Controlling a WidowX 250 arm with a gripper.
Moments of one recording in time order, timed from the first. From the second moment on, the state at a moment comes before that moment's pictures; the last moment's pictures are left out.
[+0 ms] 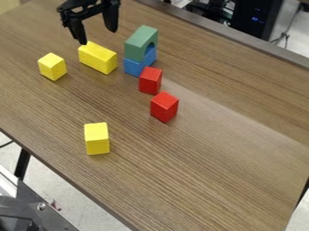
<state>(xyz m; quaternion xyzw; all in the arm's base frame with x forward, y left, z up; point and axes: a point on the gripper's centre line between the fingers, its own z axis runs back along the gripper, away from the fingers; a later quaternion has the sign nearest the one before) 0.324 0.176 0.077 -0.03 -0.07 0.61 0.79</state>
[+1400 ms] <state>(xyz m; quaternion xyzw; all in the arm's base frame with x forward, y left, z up) 0.303 0.164 0.037 -0.03 -0.02 0.64 0.77</state>
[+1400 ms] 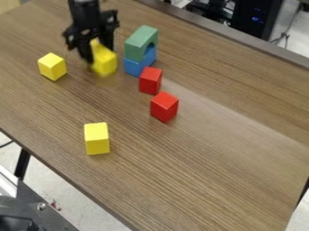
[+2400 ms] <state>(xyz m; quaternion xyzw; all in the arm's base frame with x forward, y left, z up) 0.298 0.140 0.101 -0.02 -0.03 0.48 0.87</state>
